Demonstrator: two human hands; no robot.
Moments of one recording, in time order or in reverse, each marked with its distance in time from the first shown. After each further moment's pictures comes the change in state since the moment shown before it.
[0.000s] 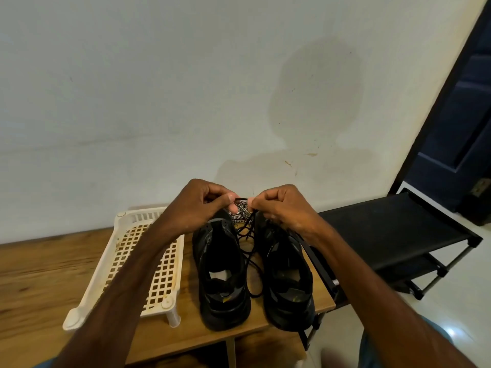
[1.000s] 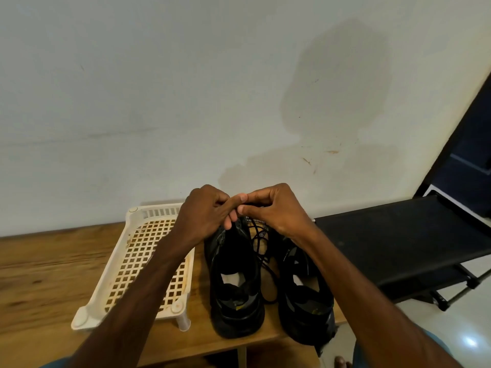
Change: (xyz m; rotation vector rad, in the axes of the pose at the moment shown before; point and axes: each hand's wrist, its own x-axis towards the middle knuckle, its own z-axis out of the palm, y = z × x) left_hand 0.005 -0.037 0.009 0.255 0.158 -0.133; right_hand 0.038 0.017 0.041 -0.091 0.049 -0.091
